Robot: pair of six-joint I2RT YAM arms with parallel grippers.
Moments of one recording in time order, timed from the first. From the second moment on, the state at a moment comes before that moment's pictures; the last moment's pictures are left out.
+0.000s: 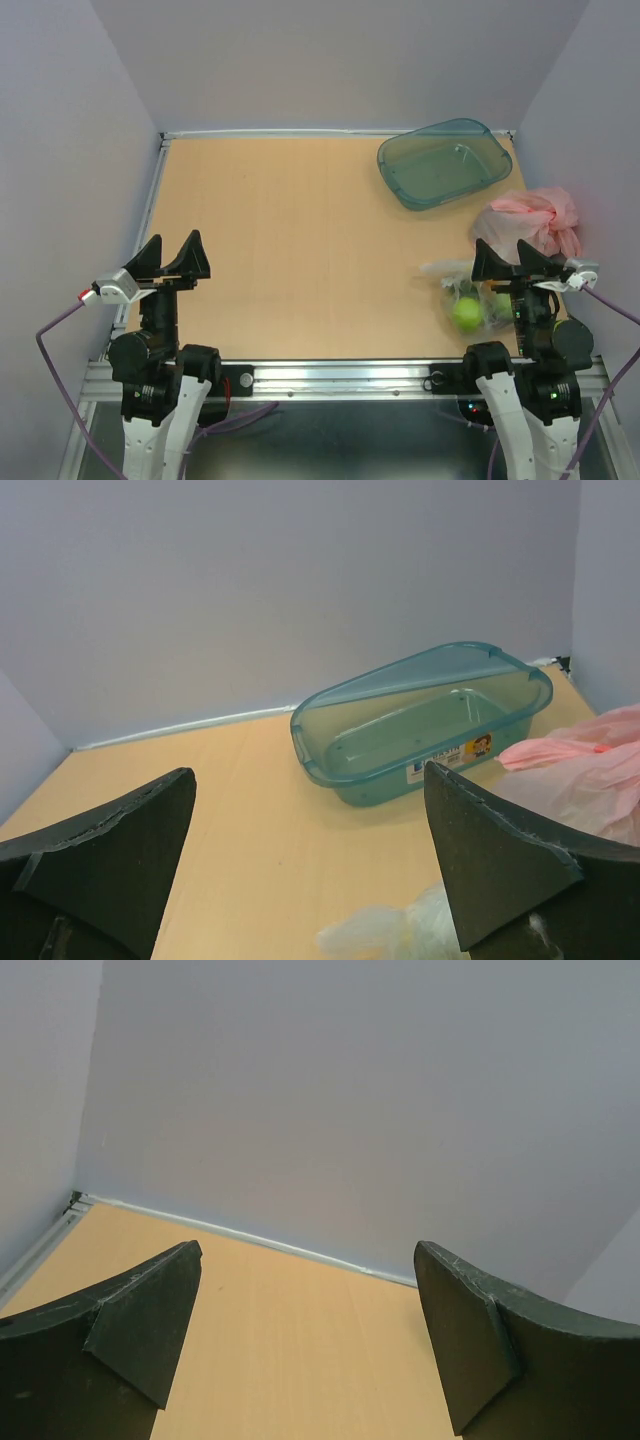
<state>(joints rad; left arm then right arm) -0.17 0.01 0.53 -0.08 -0.20 -0.34 0.14 0.01 0.59 -0.28 0.08 0.26</state>
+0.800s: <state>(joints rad) -0.17 0.01 0.53 -0.09 -0.17 -0.42 0.14 0.39 0.79 -0.40 0.27 0.50</state>
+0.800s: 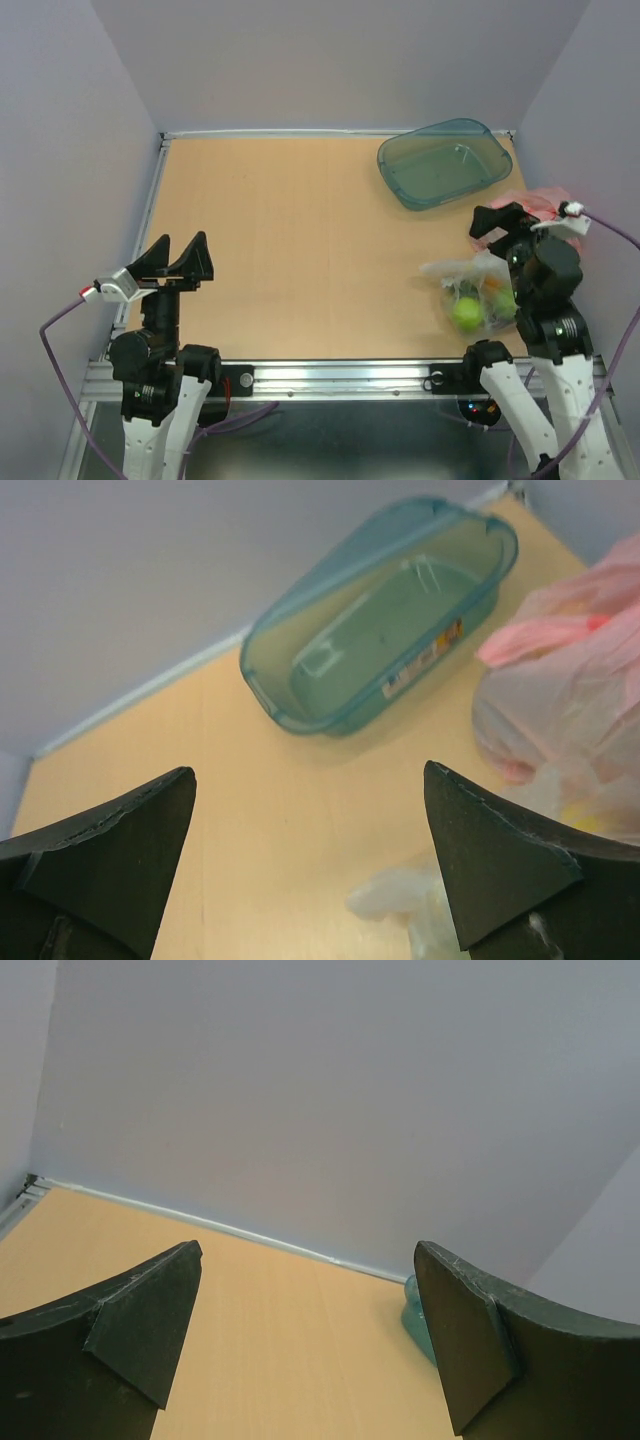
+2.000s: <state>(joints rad) -0.26 0.13 0.55 -0.22 0.00 -0.41 0.14 1.15 0.77 -0.92 0.55 1.03</state>
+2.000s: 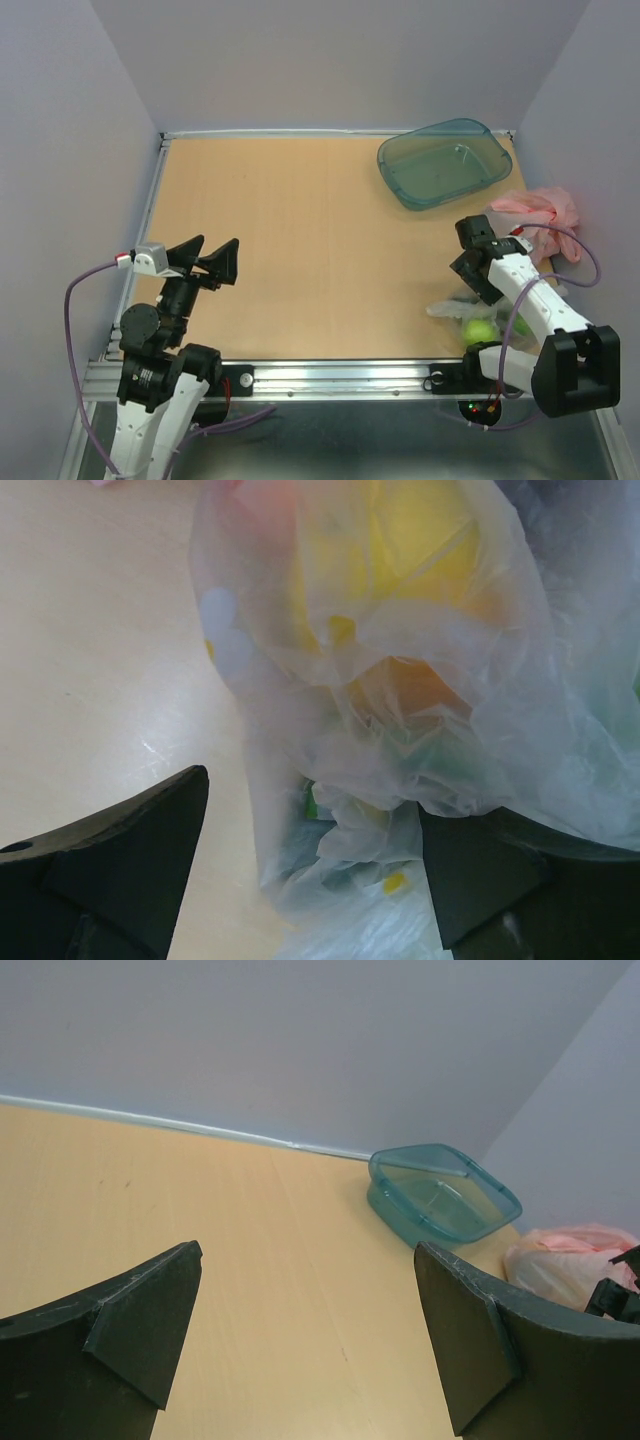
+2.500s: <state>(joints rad) -0.31 0.07 0.55 -0.23 -0.04 -0.40 0.16 1.14 0.87 -1.05 0.60 1.11</state>
